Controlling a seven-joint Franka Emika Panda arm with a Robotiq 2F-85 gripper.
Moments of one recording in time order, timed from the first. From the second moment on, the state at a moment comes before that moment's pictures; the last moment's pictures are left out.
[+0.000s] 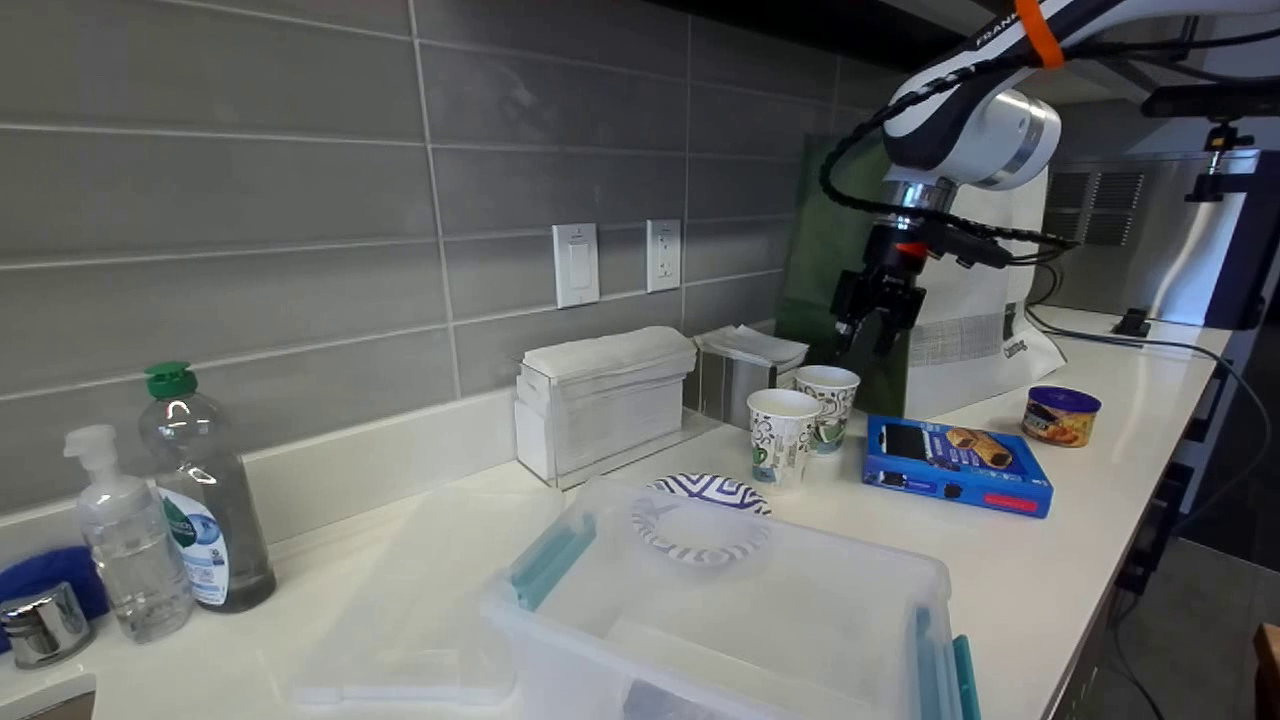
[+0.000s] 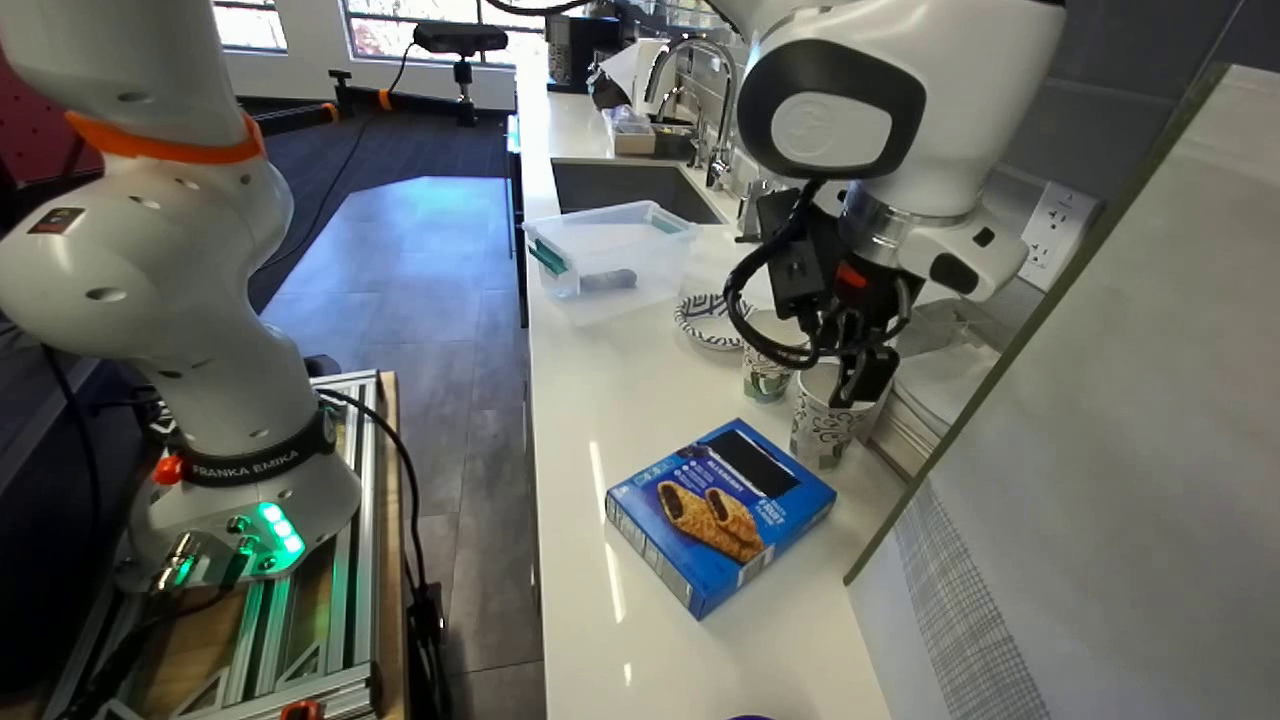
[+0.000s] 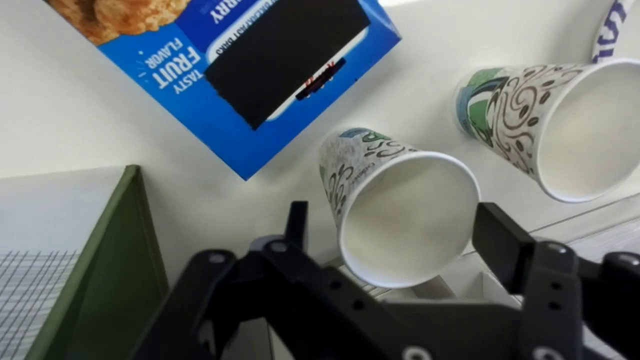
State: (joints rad) arm -0.22 0.10 -0.20 -2.06 0.29 2.21 -0.20
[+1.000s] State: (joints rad) arm -0.12 -0.42 0.00 -2.33 -0.30 2.02 0.34
